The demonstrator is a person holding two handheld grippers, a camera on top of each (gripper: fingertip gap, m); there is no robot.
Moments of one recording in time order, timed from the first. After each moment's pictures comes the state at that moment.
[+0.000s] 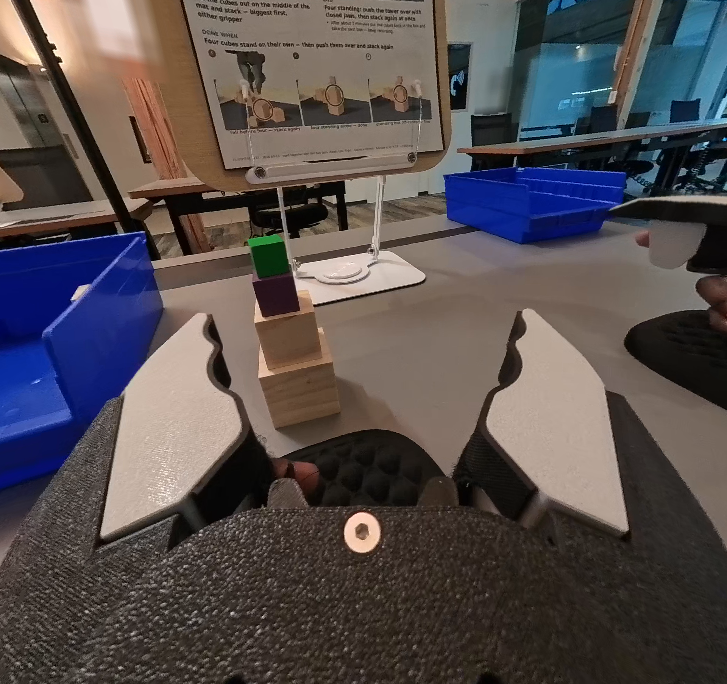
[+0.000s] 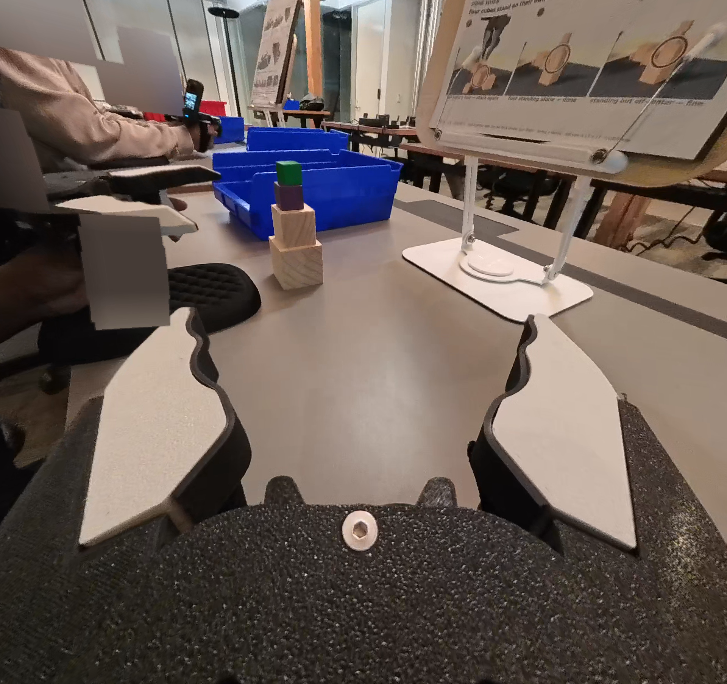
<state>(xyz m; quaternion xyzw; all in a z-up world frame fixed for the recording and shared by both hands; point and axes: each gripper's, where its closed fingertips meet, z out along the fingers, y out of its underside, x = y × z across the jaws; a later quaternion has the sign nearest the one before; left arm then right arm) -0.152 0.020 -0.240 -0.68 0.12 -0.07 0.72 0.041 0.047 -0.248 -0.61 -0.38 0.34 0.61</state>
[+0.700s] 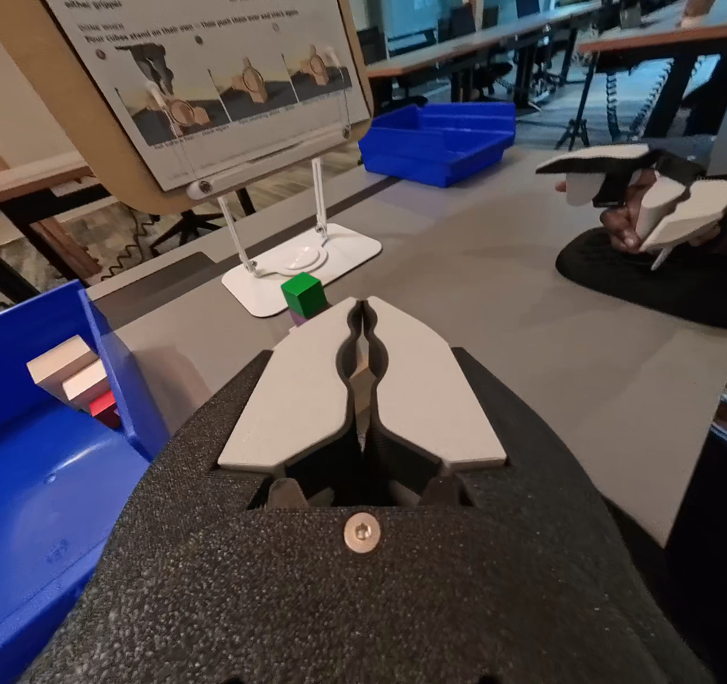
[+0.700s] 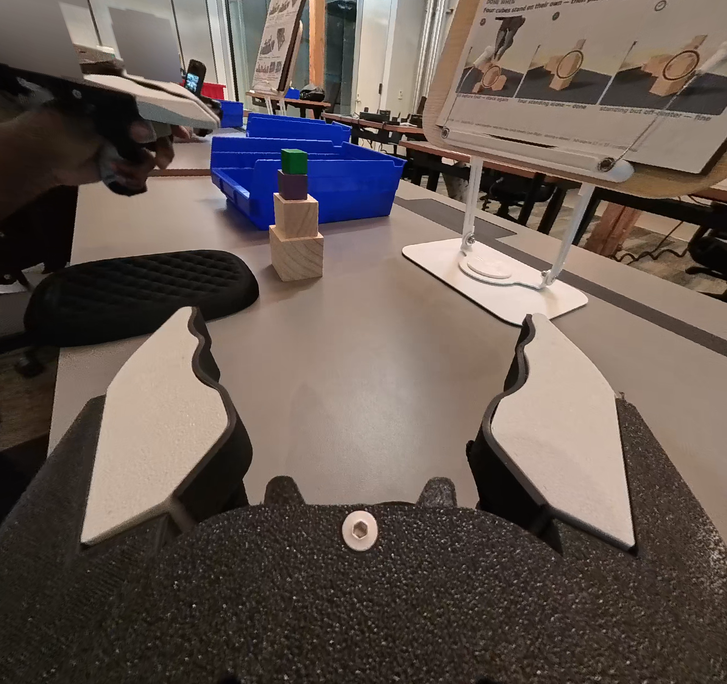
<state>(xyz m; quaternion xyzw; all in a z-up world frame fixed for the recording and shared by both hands) -0.187 0.022 -0.204 -0.70 0.29 -0.14 0.63 0.037 0.043 -0.252 -0.60 -0.40 0.32 0.62</state>
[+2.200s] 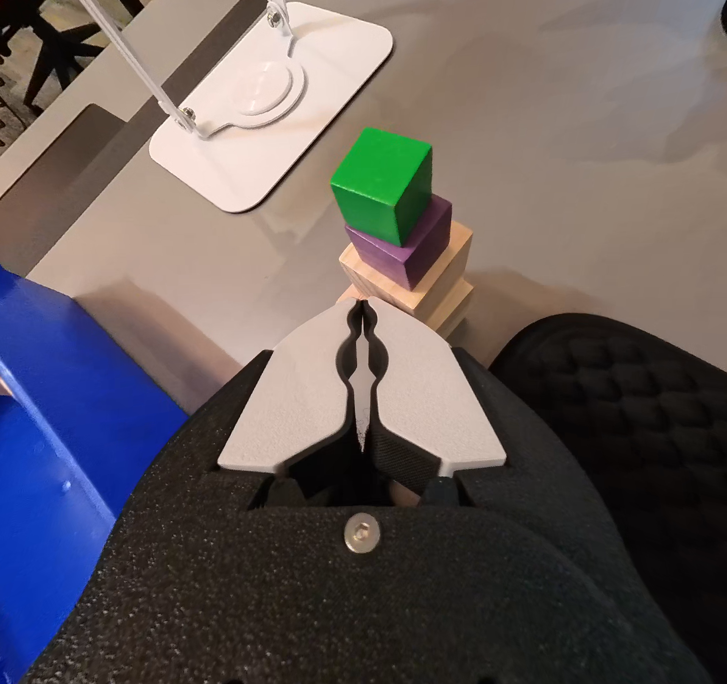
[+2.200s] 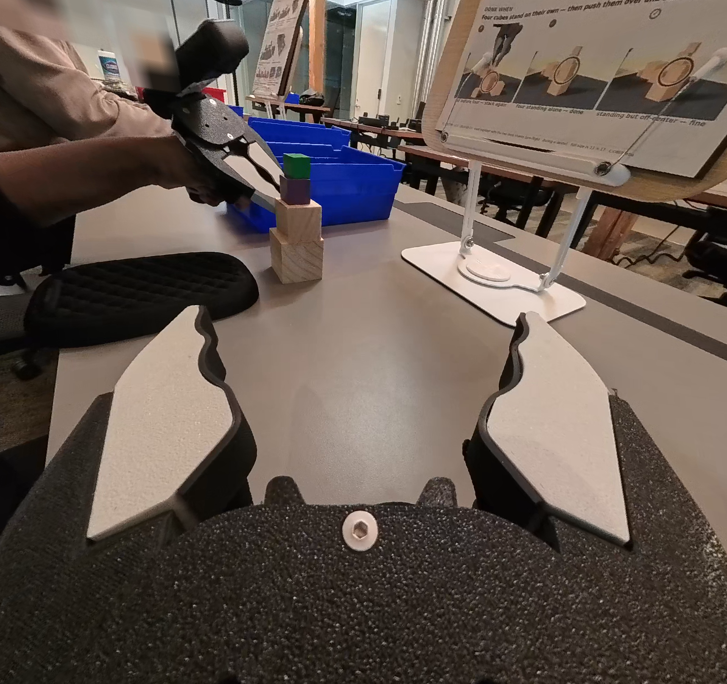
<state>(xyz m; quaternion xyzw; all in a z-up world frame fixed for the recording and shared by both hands) -0.206 0.096 -0.296 -0.81 0.41 -0.08 0.42 0.038 0.042 -0.251 -0.60 -0.40 0.32 0.62</state>
